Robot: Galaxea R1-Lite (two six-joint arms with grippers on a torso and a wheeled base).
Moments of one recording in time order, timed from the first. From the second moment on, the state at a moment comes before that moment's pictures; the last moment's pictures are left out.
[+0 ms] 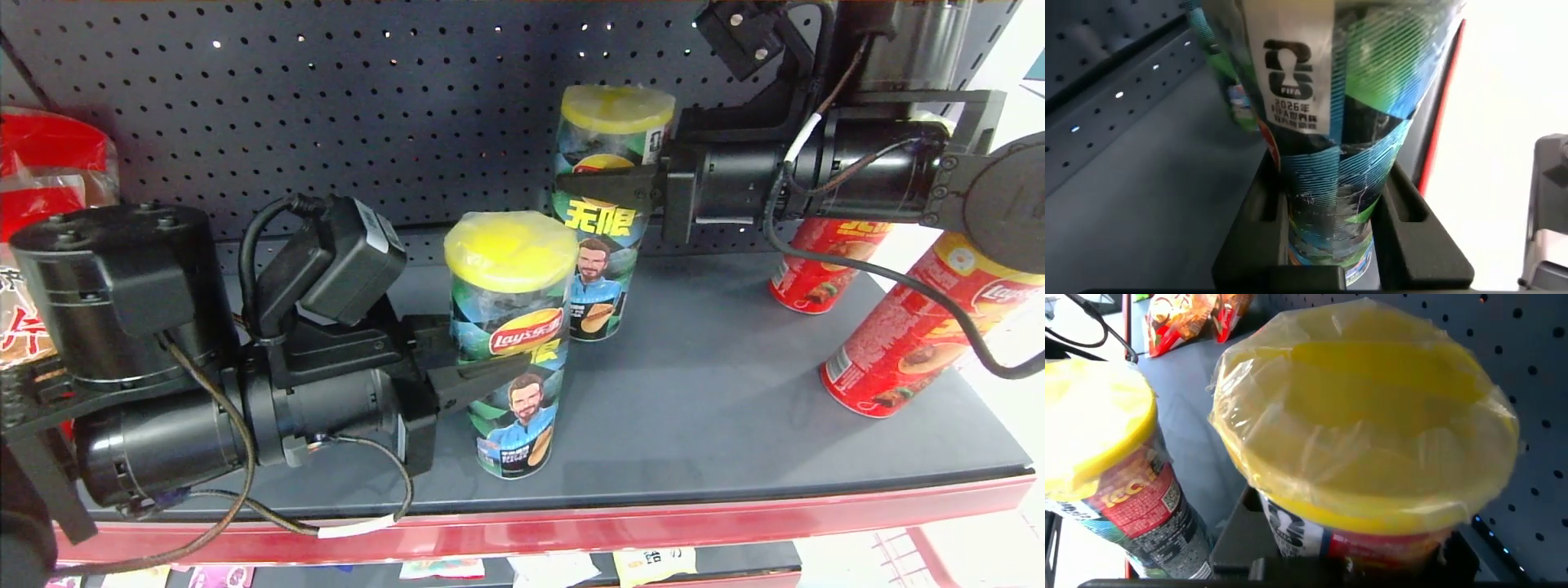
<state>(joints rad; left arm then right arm) -0.68 1.48 -0.68 -0.69 -0.37 0.22 0.57 1.77 -1.51 -0.15 0.59 -0.33</state>
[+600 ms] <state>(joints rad) -0.68 1.49 -0.65 -0.69 -0.37 0.22 0.57 1.77 -1.51 -0.15 0.58 -0.33</state>
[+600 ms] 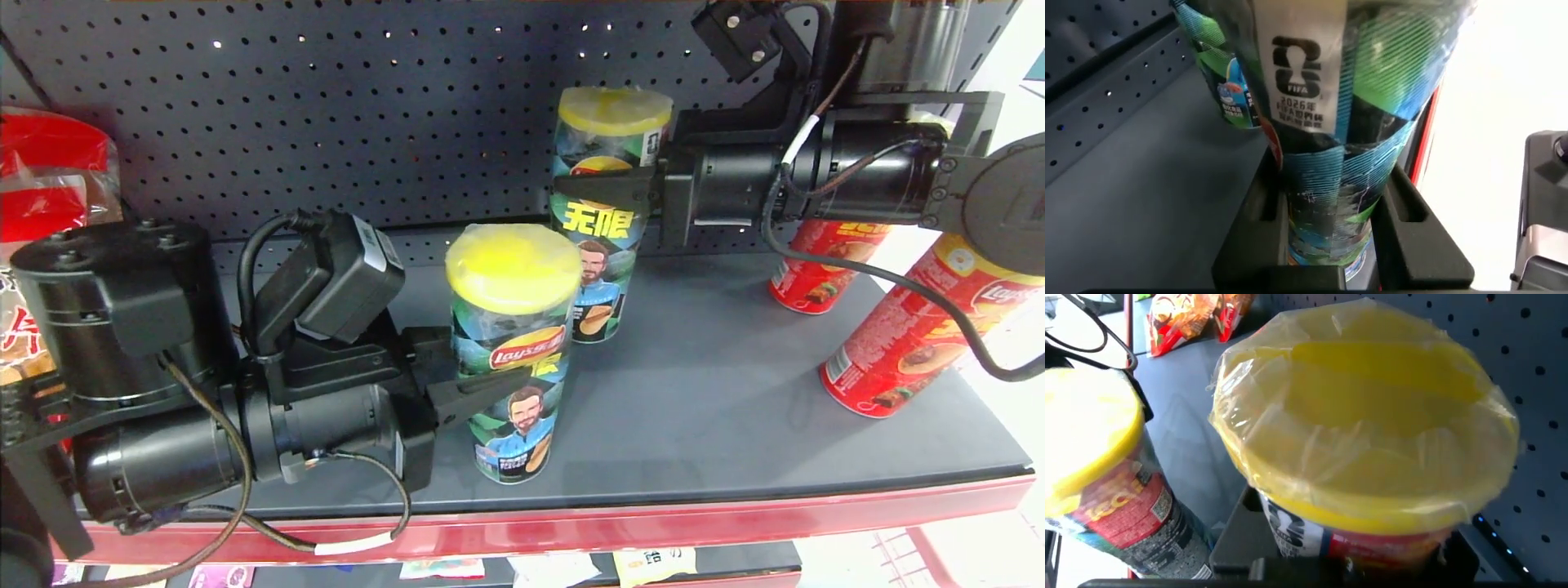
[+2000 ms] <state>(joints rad) -0.37 0.99 -0.30 -0.65 -0.34 0.21 0.59 1.79 -1.52 -0.15 0.55 -0.32</state>
